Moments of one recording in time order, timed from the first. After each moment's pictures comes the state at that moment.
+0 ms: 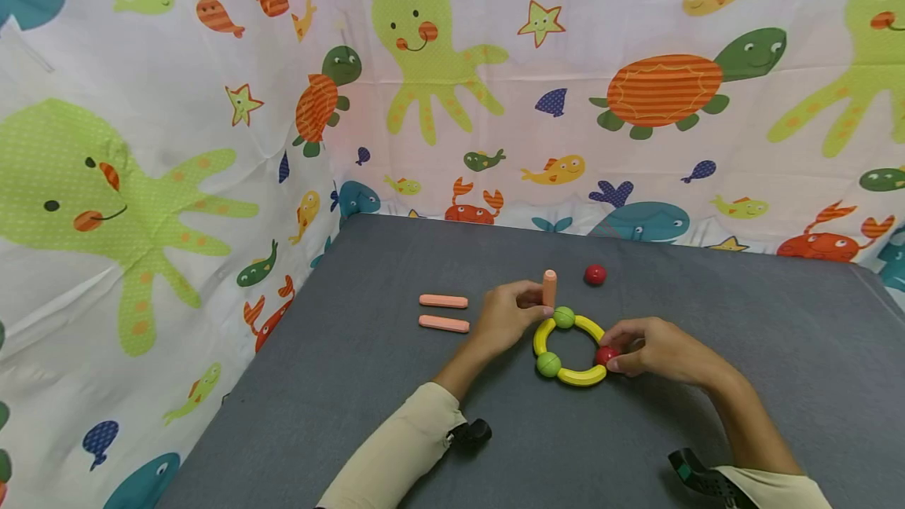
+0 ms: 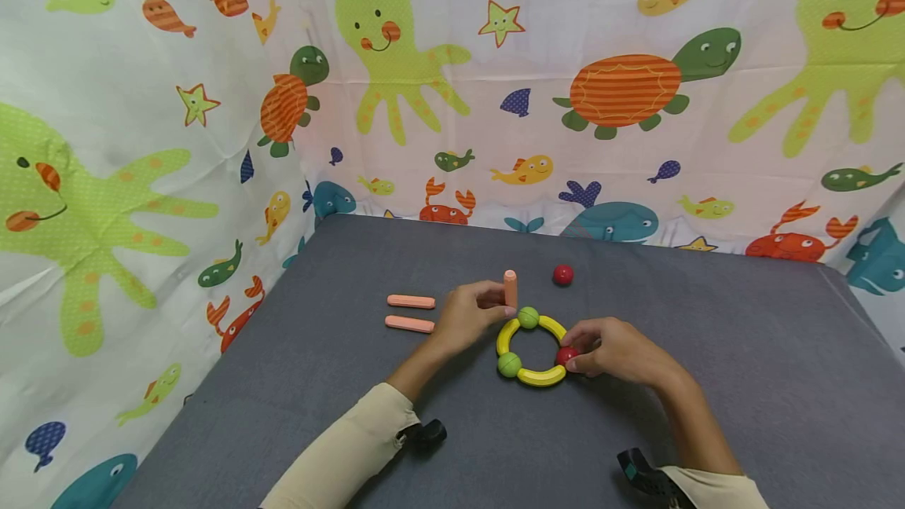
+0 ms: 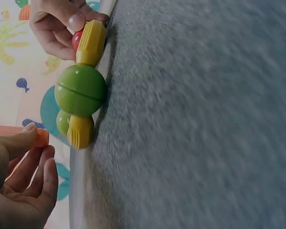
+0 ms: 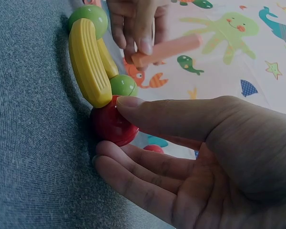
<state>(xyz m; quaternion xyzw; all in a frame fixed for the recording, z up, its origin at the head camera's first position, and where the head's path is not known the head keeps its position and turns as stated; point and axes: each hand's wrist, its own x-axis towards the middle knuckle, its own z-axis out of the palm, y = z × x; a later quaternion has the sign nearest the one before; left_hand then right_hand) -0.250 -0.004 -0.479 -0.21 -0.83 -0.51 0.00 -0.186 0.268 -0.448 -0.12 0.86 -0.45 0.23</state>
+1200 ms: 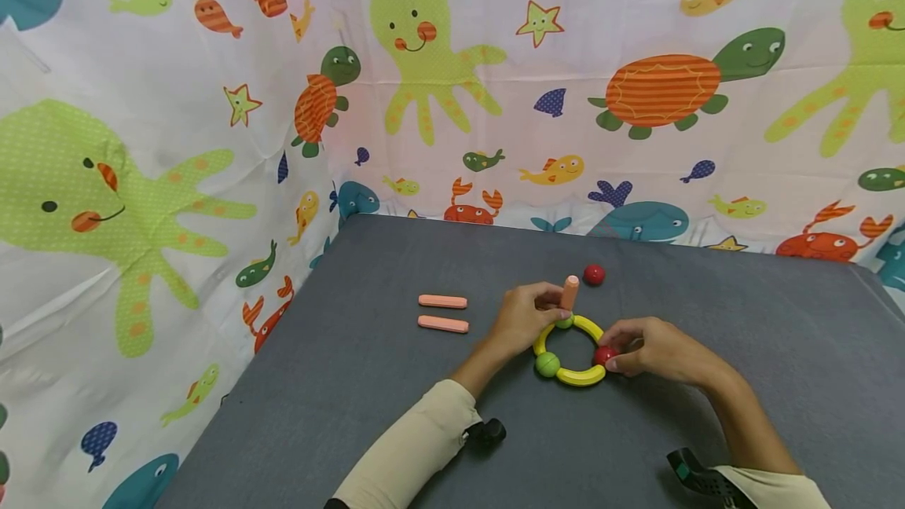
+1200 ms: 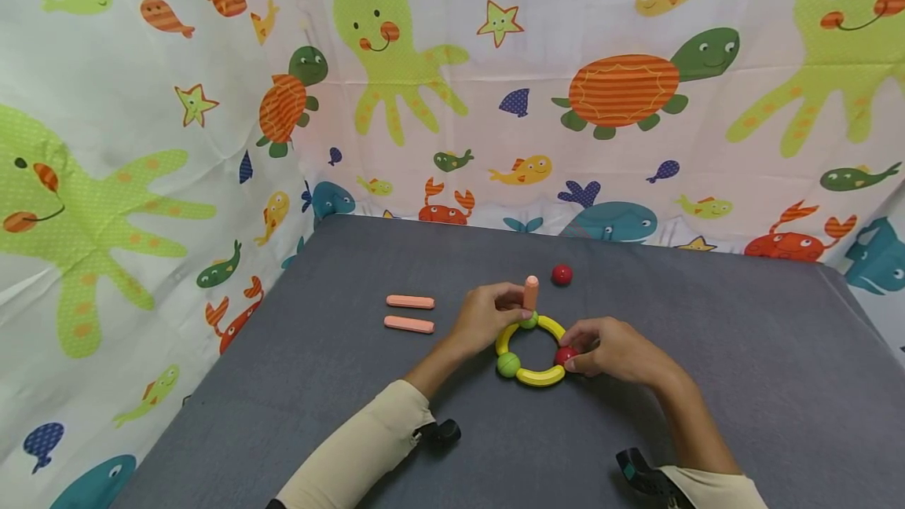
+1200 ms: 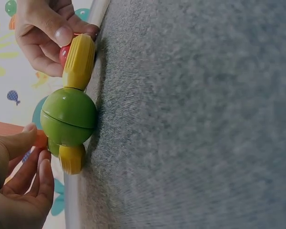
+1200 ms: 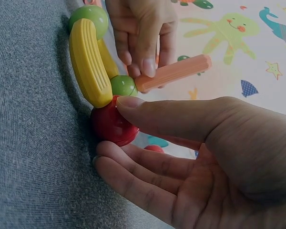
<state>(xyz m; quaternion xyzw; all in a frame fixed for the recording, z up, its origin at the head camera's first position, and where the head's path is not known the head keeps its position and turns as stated) -0.248 0.021 -0.477 -0.23 -0.82 -0.52 -0.01 -0.186 0.268 -0.450 -0.13 0.85 -0.46 0.22</state>
